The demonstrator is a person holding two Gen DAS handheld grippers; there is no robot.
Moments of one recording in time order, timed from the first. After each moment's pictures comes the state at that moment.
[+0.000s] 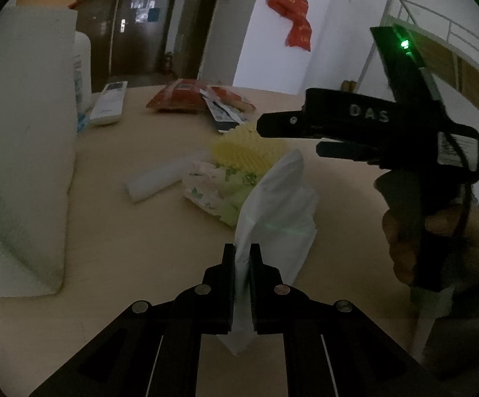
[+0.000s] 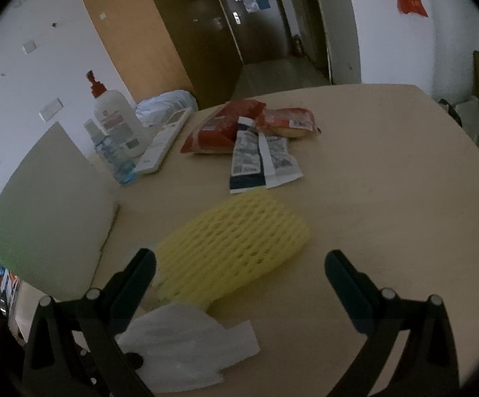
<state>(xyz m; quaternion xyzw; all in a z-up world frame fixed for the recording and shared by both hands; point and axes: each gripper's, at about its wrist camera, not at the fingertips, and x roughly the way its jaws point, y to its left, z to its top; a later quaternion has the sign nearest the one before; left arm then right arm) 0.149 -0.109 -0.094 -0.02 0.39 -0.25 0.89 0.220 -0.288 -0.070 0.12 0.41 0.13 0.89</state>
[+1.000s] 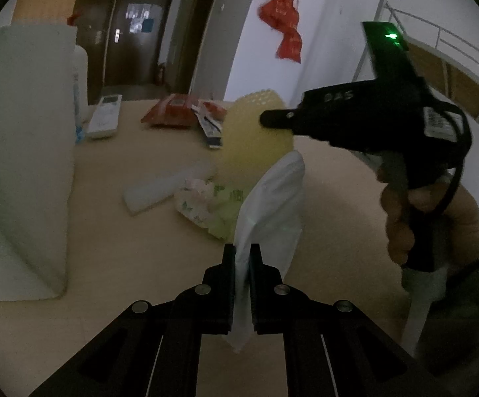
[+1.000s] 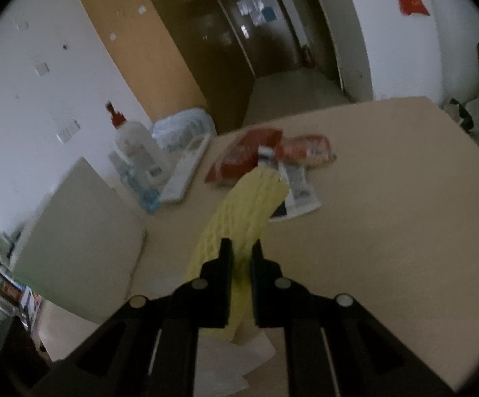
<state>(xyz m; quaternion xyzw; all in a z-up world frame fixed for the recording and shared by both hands) 0.142 -0.103 -0.084 -0.03 0.36 -0.27 0.89 0.217 -0.294 -0.038 0.16 0.37 0.16 0.90</state>
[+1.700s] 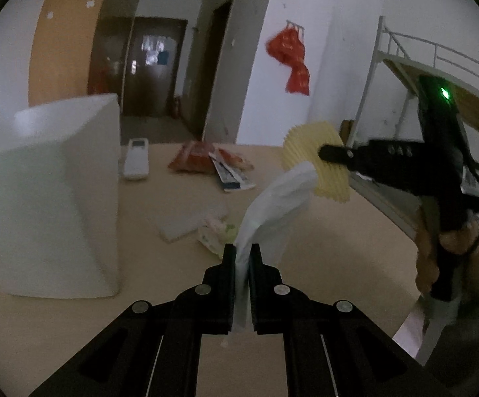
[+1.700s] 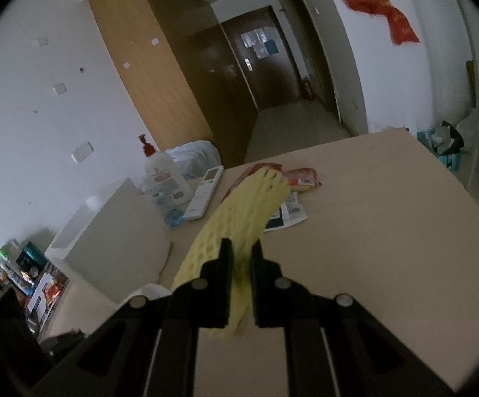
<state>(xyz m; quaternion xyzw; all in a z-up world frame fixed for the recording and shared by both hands) 0.099 -0.076 -0.032 -0.03 0.29 -0.23 0.93 0.143 -0.307 0.003 0.16 0.30 0.15 0.93</state>
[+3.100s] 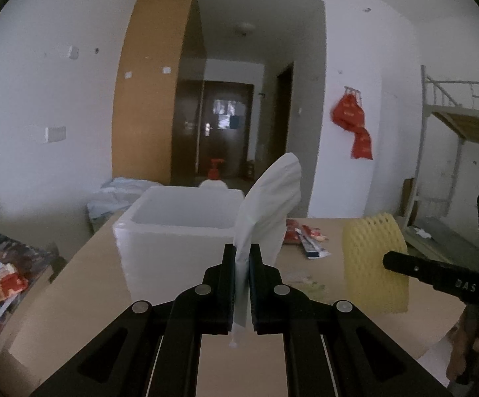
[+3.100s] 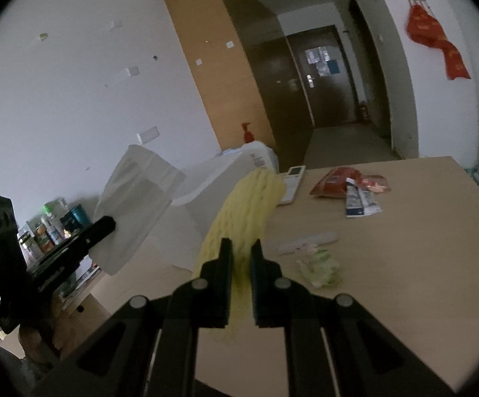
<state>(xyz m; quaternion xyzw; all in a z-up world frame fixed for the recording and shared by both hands) 0.023 0.011 0.032 -0.04 0.16 -0.06 0.98 0.063 -0.236 0.017 0.11 0.25 0.27 0.92</state>
